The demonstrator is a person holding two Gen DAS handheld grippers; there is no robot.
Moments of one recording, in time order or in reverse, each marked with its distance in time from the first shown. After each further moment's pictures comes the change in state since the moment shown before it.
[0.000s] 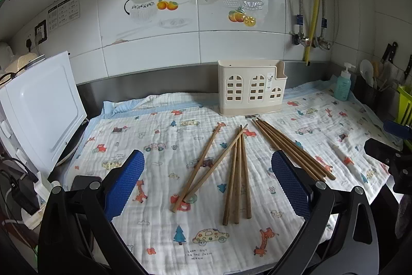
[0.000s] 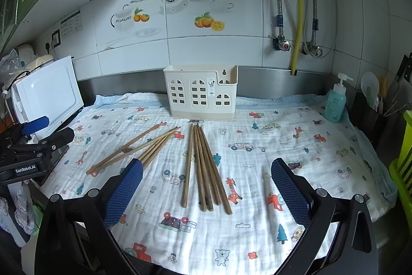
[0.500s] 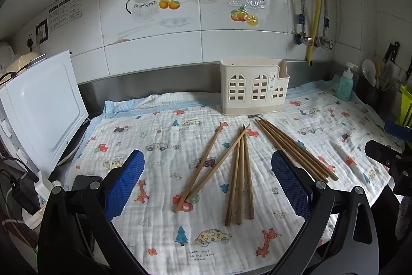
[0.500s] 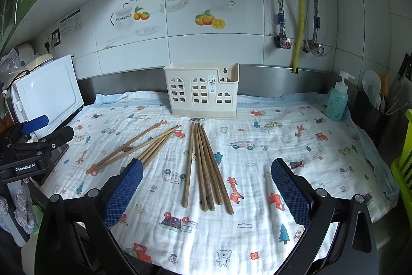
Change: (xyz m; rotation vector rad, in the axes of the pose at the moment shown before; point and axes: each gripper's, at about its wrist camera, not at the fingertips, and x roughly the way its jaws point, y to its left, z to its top) left arm 0.006 0.001 0.001 -0.002 0.000 0.012; right arm 0.006 -0.001 -0.002 0.005 0.007 0.004
